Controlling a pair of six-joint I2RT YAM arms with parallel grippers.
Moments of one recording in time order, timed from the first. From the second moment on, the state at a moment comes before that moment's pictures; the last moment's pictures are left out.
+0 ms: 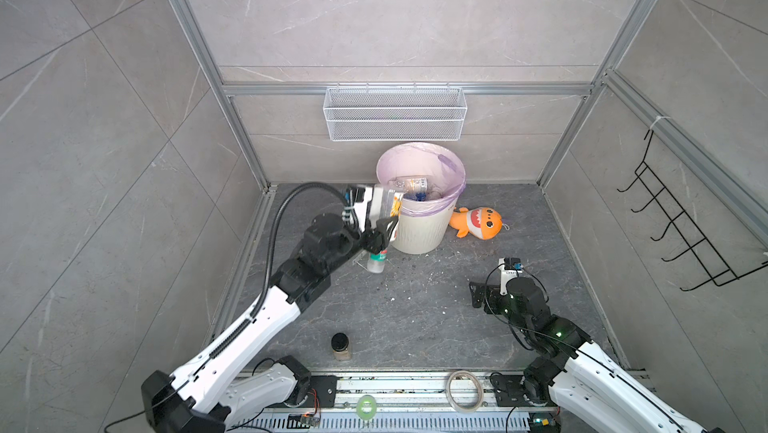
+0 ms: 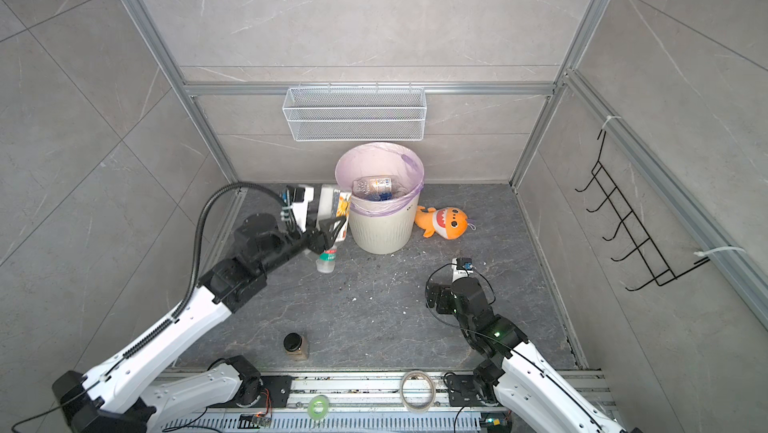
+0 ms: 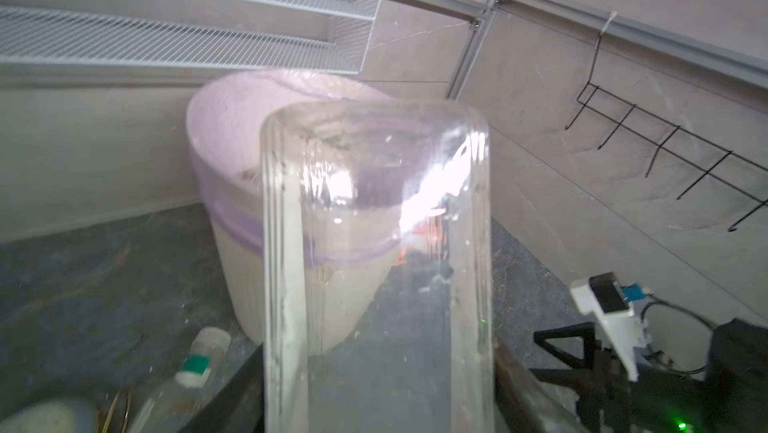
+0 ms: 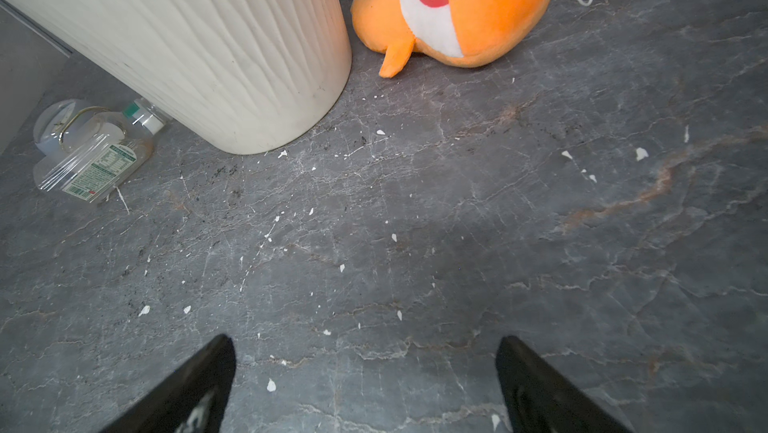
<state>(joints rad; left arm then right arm) -0.66 1.18 1.24 -0.15 0.11 -0.22 0.54 0.64 0.40 -0.39 0.22 0.48</state>
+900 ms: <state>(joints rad) -0.52 1.68 1.83 -0.24 0.24 -0.16 0.54 0.61 0.40 -0.38 0.21 0.48</state>
